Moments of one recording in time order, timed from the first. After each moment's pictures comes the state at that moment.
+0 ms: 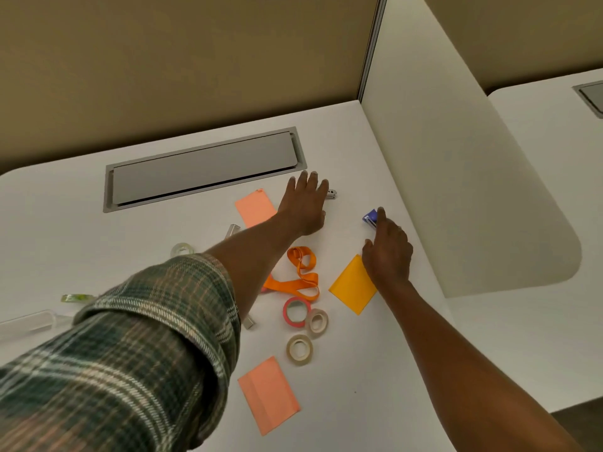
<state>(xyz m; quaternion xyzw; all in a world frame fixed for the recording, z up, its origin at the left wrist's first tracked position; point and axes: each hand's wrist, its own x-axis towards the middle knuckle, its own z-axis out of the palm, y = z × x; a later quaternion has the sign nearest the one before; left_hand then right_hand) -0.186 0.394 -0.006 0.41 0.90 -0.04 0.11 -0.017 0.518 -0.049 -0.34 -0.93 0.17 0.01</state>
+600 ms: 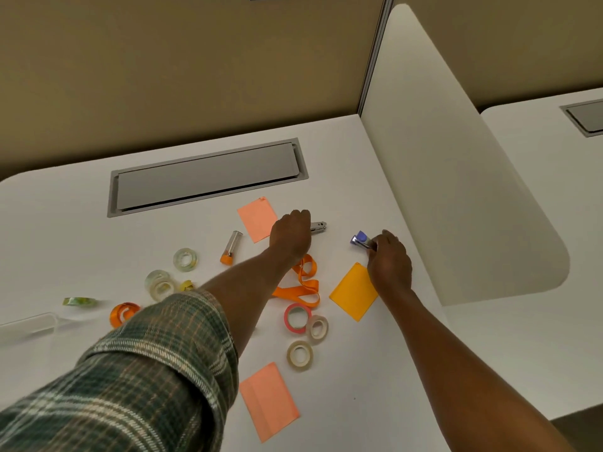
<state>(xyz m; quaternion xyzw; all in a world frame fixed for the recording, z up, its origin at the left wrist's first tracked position) -0.154 0.365 -0.010 0.30 0.94 0.06 0.12 -0.009 0.525 -0.052 -0.32 -0.93 0.19 0.04</state>
